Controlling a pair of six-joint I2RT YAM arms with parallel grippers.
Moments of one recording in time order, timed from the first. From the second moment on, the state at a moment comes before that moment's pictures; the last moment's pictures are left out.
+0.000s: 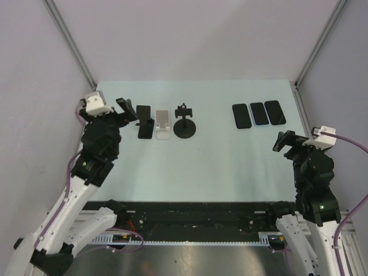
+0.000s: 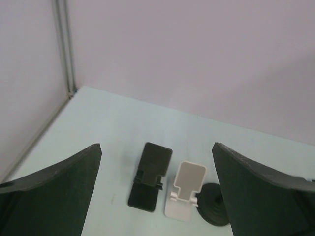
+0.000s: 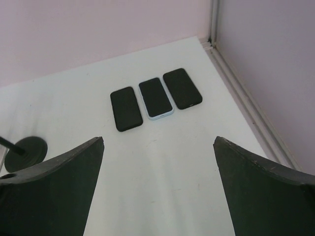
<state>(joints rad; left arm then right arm) -0.46 0.85 0.98 -0.09 -0.59 -0.21 0.17 0.42 0.82 -0.50 0.35 0.18</state>
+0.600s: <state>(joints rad) -0.46 0.02 0.49 -0.04 -0.67 -0.07 0.20 0.14 0.70 -0.42 0.58 0.16</state>
